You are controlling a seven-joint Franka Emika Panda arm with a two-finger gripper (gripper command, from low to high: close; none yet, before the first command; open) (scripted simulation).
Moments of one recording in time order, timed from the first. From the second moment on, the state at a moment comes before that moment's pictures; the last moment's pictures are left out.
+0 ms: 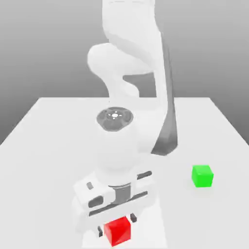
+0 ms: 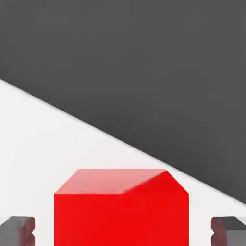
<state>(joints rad) 0.13 0.36 -0.14 -2.49 0.16 2.84 0.16</state>
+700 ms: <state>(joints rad) 0.54 -0.09 0.07 -2.78 0.08 2.68 -0.33</state>
